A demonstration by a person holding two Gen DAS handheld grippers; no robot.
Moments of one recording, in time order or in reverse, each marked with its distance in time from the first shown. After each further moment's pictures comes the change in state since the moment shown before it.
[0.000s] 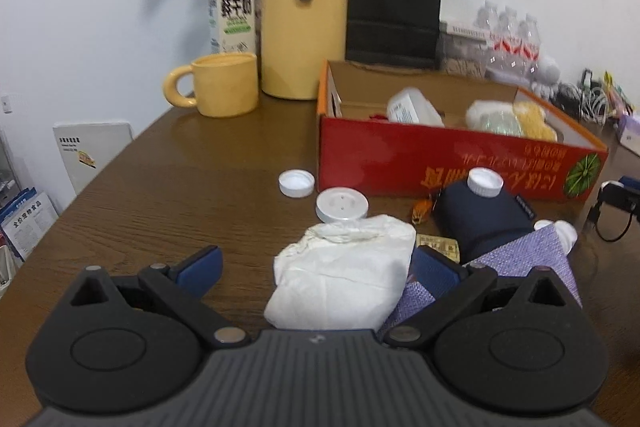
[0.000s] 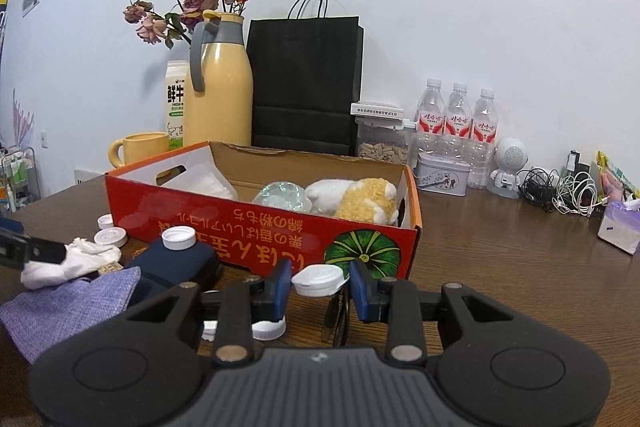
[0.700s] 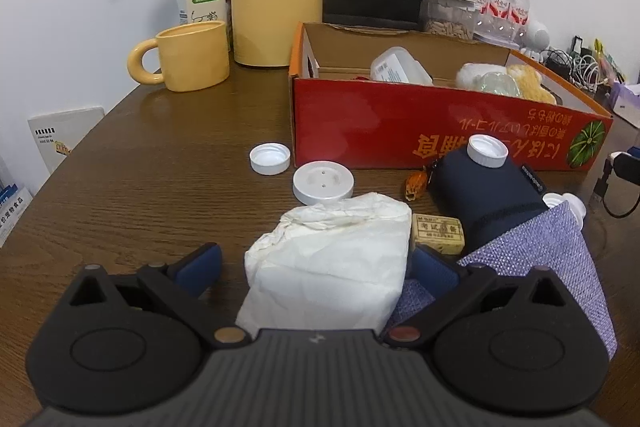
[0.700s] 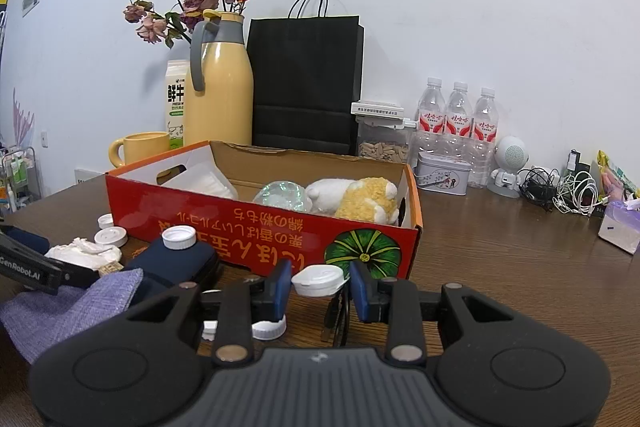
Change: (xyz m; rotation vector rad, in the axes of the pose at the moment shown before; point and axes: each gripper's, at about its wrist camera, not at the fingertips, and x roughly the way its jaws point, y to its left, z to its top) left arm 0.030 -0.004 -0.002 0.039 0.078 -0.048; right arm 0.000 0.000 0.001 0.000 0.001 0.000
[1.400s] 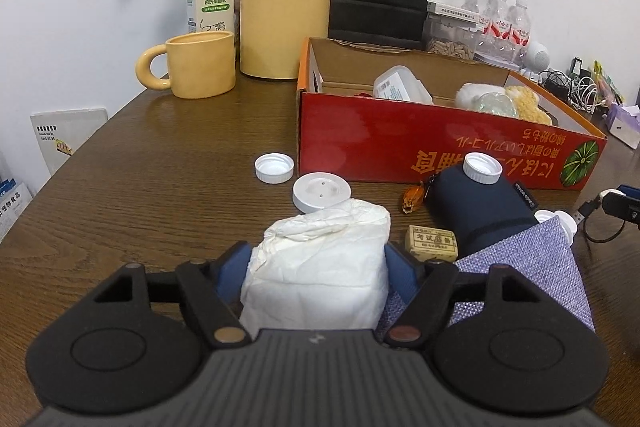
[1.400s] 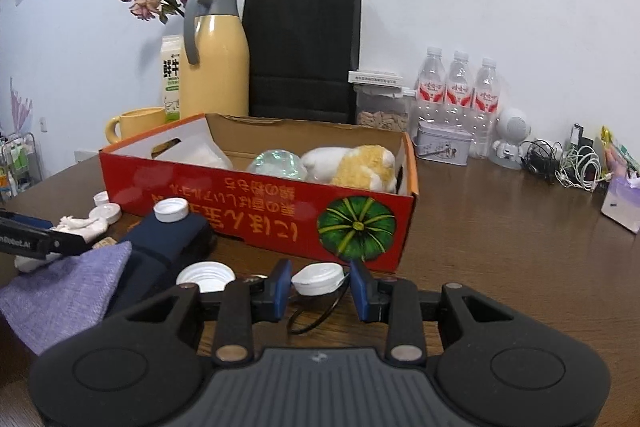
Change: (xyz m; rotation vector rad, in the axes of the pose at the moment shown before) left arm -0.008 0.004 -0.002 -0.039 -0.042 -0.014; right arm 0.006 -0.010 -0.005 0.016 0.095 0.008
